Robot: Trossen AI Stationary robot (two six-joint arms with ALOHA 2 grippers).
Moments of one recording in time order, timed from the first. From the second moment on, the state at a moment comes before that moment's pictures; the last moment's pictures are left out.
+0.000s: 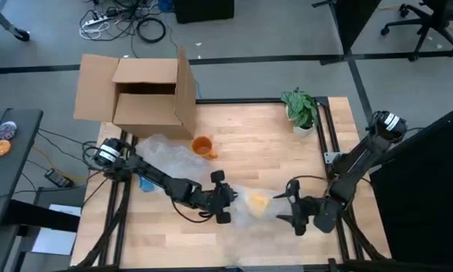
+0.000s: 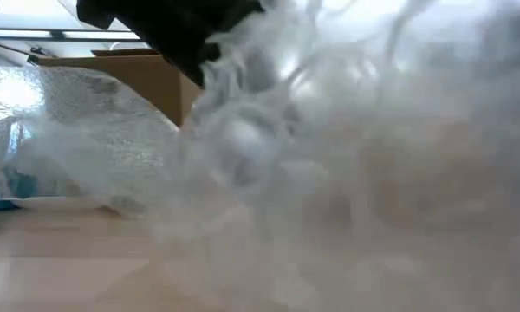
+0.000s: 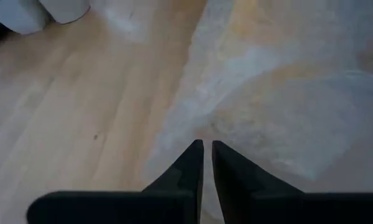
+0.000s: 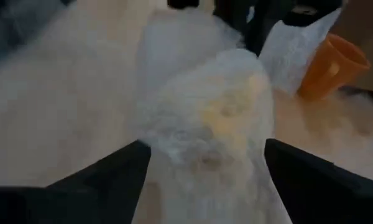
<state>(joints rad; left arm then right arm) -0.39 1.86 1.11 0.08 -0.53 -0.19 0.93 1.28 0.57 0.01 0.84 0.32</state>
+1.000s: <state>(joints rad) -0.41 2.00 1.11 0.18 -0.47 -0.24 0.64 1.81 0.64 0.55 0.76 0.19</state>
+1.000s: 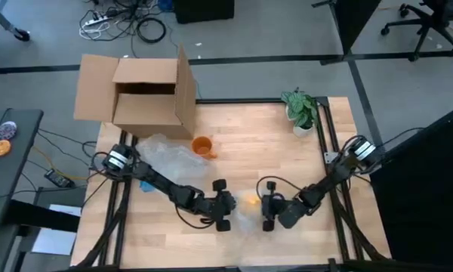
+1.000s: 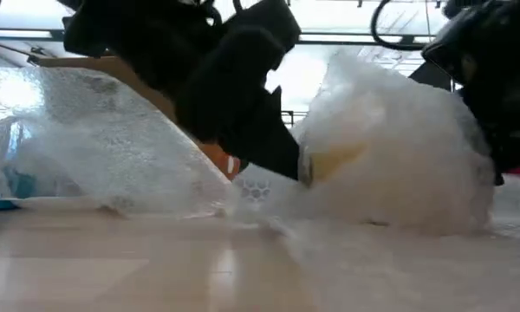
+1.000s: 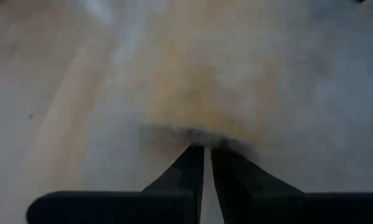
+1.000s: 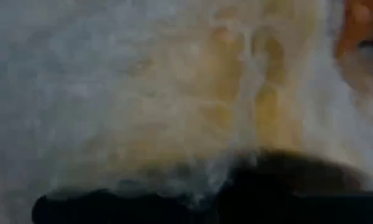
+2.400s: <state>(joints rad) -0.25 2.17 1.50 -0.33 -0.44 -0.16 0.25 1.71 1.19 -0.77 0.05 -0.10</state>
